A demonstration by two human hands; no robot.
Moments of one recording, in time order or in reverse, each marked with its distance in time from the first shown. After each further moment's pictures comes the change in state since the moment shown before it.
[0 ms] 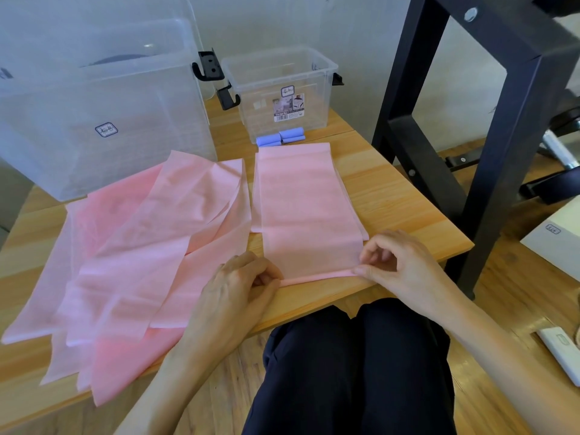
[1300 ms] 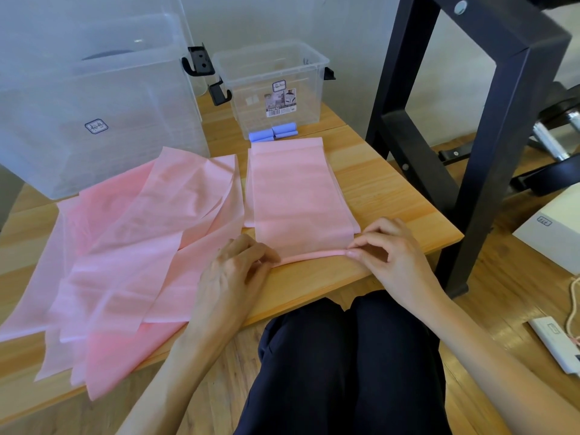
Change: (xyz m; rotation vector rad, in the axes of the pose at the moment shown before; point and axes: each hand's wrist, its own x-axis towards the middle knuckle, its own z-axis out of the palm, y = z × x) left_hand 0.009 -0.001 0.012 0.047 0.156 0.042; right_hand -0.002 0.009 0.017 0.005 0.213 -0.050
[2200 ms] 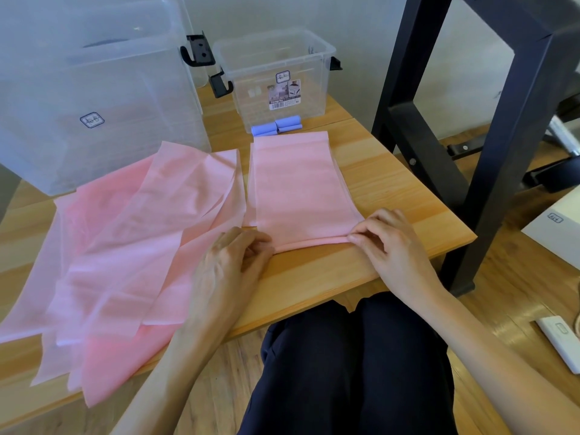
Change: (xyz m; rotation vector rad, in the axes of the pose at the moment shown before) left_hand 0.013 -0.005 -0.001 -0.056 0.028 -0.108; right_hand 0.014 0.008 0.012 -0.076 0.050 -0.053
